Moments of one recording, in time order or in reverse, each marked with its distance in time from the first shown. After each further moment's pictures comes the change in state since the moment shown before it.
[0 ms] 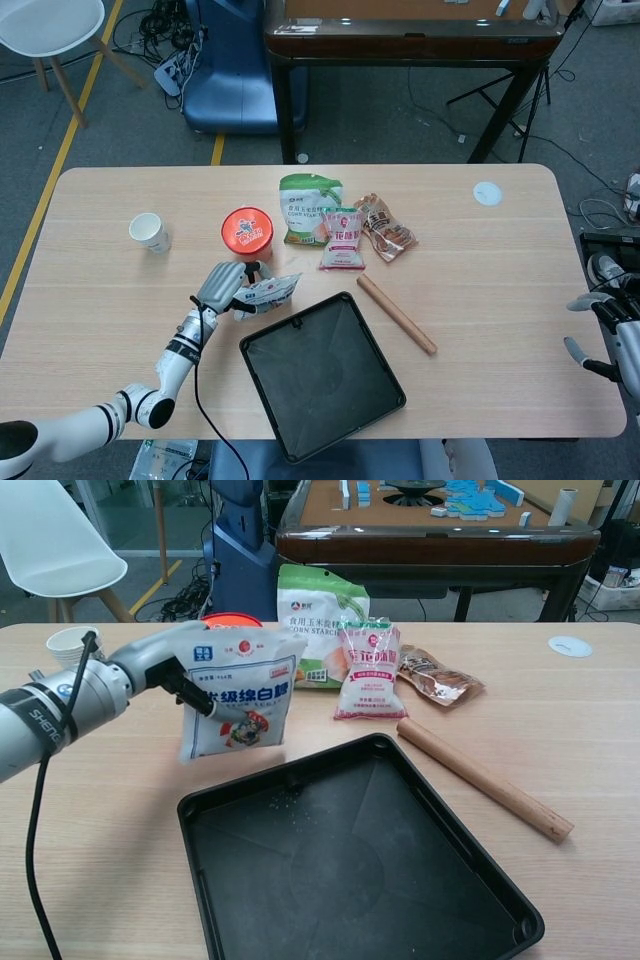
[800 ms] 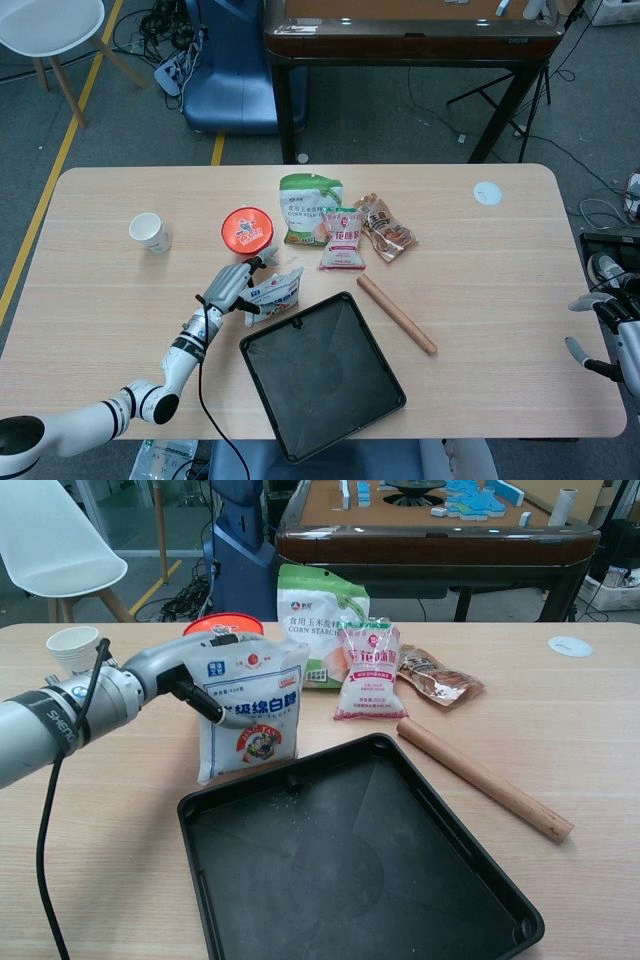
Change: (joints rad) left arm -0.029 -0.005 0.003 0.007 -0.041 -0.049 -0.057; right arm -0.001 -0.010 -0.001 0.026 0.002 -0.001 0.026
